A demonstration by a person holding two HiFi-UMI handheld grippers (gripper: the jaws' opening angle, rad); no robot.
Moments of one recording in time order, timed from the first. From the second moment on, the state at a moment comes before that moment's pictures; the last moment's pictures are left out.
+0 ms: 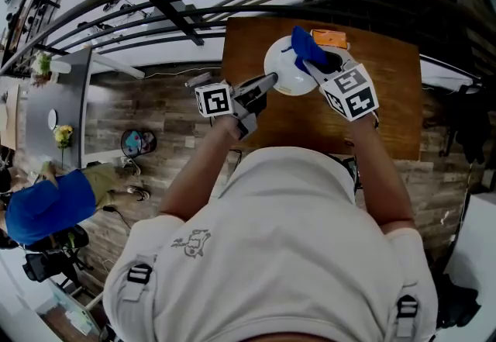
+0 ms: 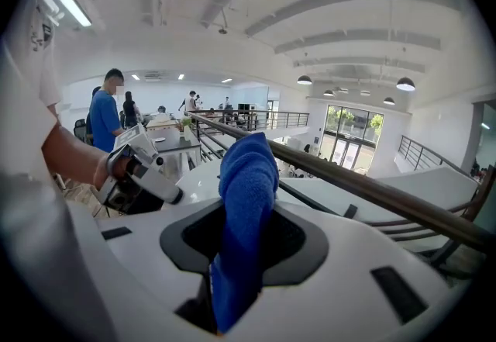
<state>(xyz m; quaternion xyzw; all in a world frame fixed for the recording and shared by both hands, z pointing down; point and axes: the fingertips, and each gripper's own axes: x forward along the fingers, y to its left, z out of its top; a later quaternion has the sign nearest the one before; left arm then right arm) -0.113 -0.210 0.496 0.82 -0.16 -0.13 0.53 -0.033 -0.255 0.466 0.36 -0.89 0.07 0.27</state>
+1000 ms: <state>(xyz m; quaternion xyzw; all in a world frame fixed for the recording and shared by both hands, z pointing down) -0.166 -0.239 0.475 0.90 -0.22 -0.06 0.38 -0.036 -0.229 0.478 0.34 -0.89 0.06 0.30</state>
